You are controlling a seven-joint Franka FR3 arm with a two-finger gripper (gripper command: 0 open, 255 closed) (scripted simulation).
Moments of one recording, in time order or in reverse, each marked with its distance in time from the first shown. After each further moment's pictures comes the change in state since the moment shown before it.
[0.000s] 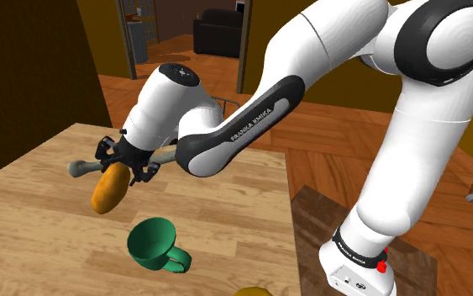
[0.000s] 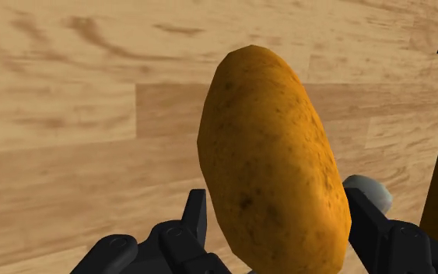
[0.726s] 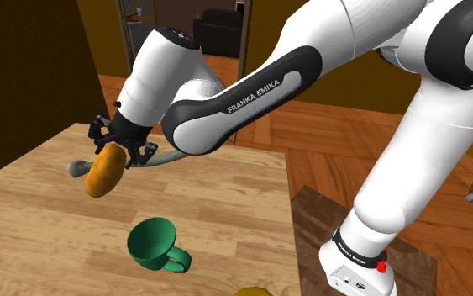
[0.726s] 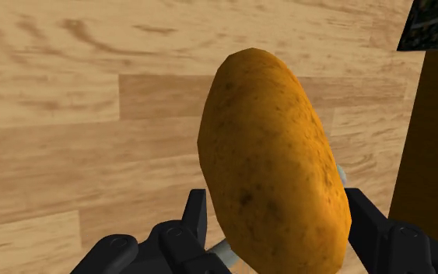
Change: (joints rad) arm -0.076 -0.106 0.089 0.044 0.237 -0.114 -0.184
